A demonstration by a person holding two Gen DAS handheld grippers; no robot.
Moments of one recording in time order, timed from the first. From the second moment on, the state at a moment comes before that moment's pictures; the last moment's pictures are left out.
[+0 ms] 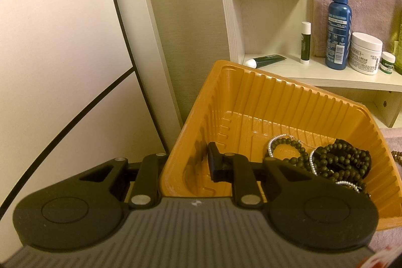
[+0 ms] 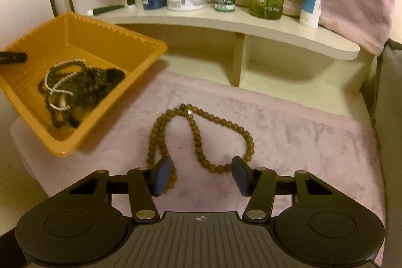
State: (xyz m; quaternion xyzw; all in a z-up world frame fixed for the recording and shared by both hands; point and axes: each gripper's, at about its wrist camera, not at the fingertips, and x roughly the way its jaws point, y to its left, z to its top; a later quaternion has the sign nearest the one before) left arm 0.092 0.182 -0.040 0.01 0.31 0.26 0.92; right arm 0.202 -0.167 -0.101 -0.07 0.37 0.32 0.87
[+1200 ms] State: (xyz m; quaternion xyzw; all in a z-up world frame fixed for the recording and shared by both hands) left arm 0.092 0.182 -0.040 0.01 0.31 0.26 0.92; right arm 0.220 -0.171 -0.027 -0.03 0.25 0.36 0.90
